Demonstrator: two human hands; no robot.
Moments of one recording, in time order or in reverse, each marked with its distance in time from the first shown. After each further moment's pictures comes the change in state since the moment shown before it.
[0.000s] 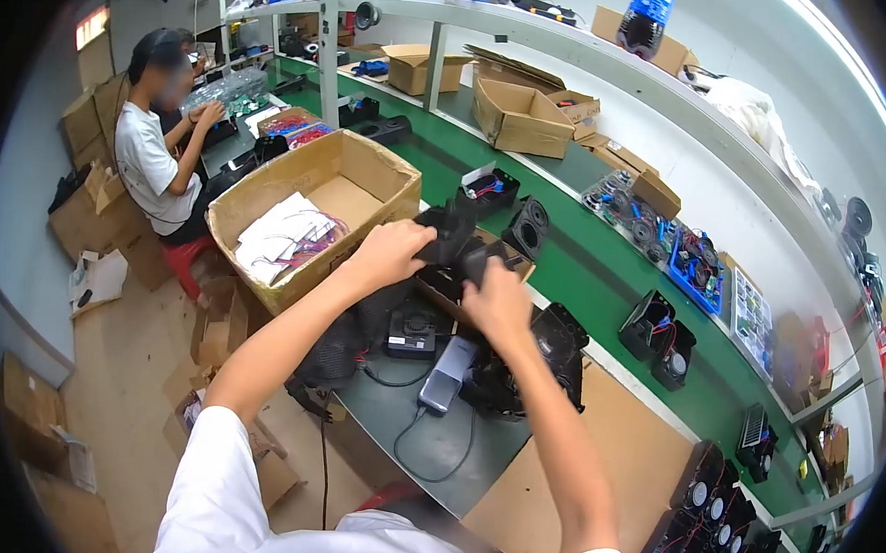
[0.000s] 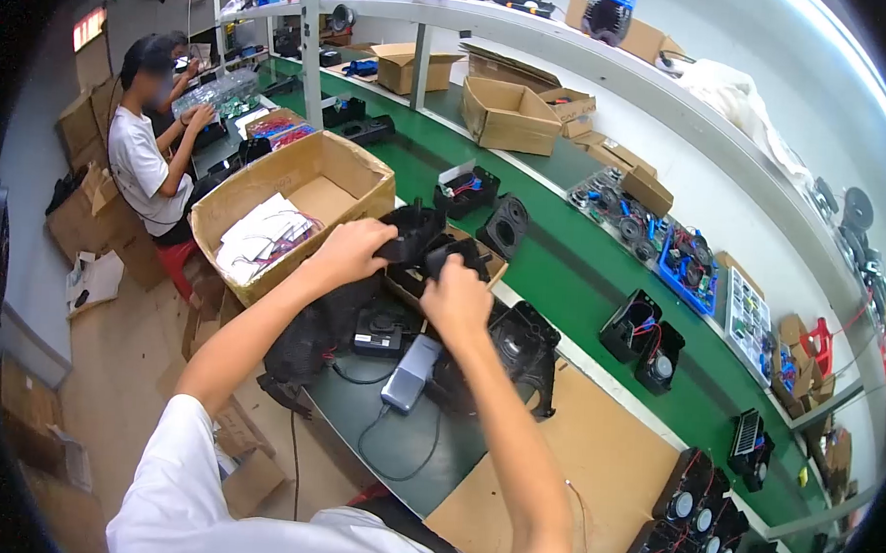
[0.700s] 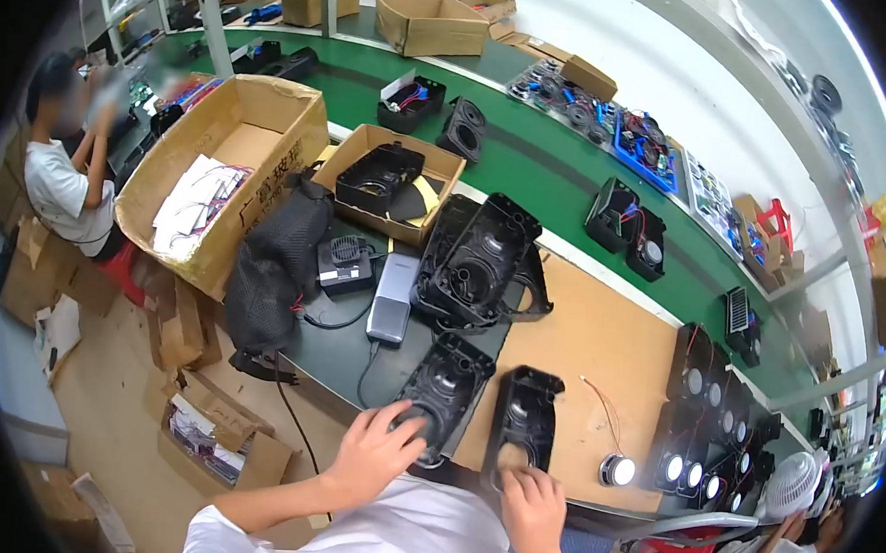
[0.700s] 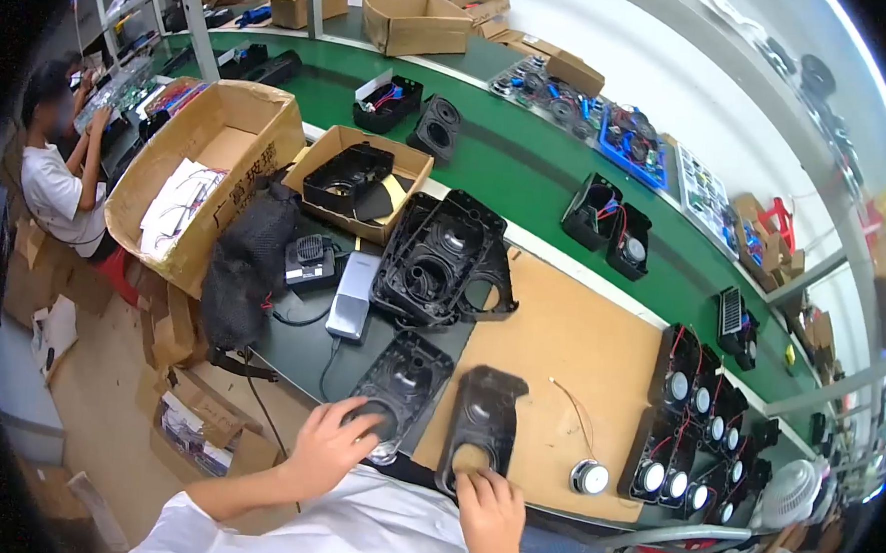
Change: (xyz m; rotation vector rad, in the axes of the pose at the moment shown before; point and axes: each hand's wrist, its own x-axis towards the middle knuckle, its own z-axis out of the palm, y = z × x) left_hand -0.224 0.226 -0.009 -0.262 -0.245 0.222; right_hand -0.399 0.025 -0.081 -0.290 -0.028 -0.015
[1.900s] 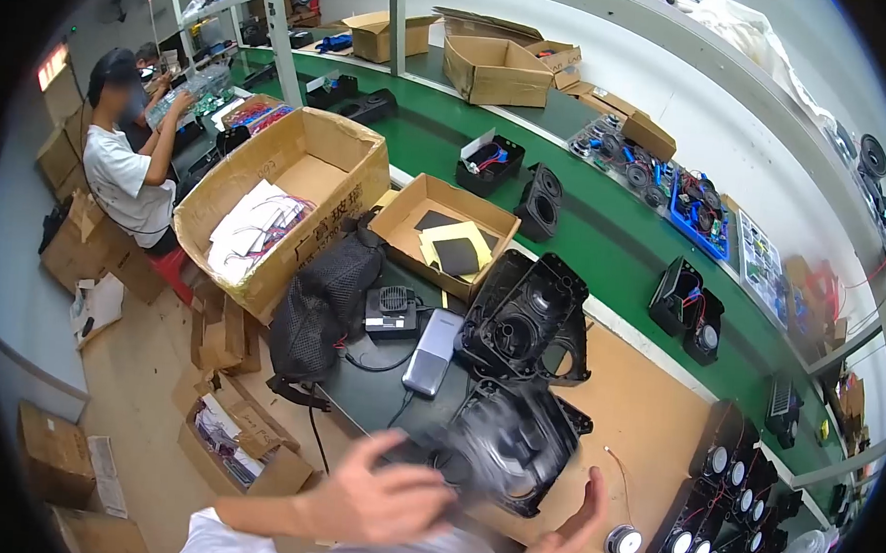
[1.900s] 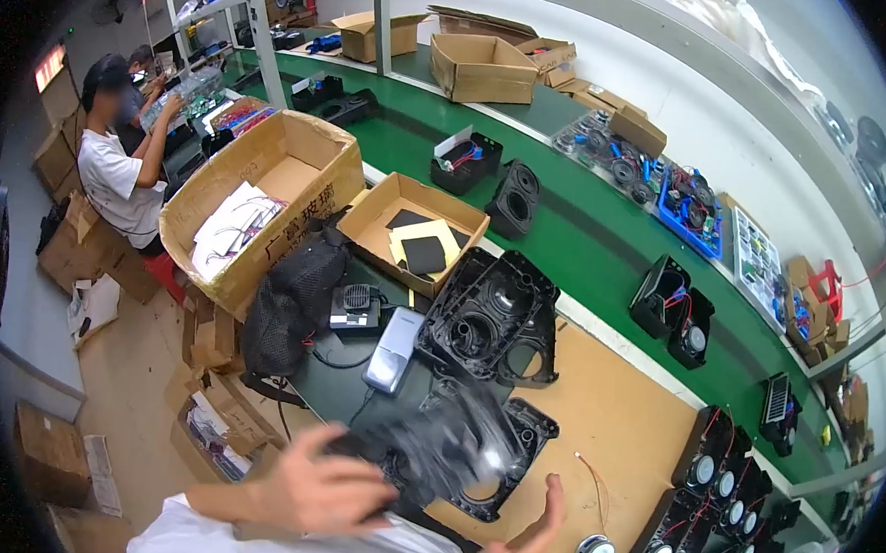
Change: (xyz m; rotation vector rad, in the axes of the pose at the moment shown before) left_hand 0.032 0.003 -0.079 0.020 0.238 0.168; right_hand 0.049 0.023 0.039 0.781 0.596 0.346
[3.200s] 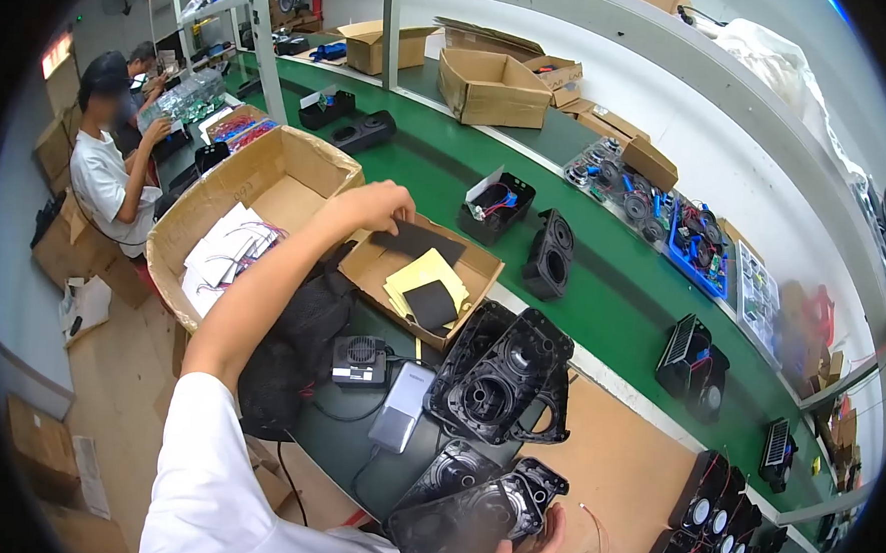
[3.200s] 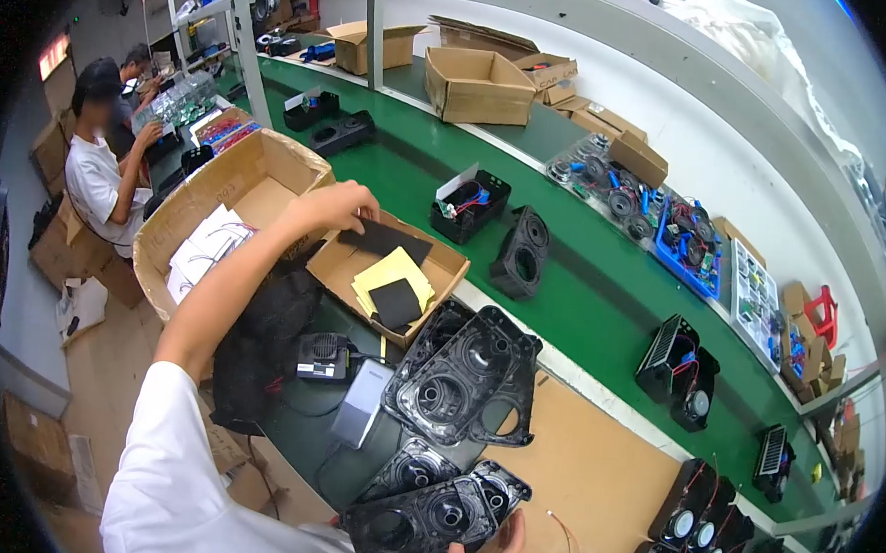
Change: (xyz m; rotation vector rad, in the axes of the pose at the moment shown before) left_hand 0.171 -0.410 0.047 -0.046 -0.547 -0.486; right_hand 0.016 0.011 0.030 0.107 -0.116 0.366
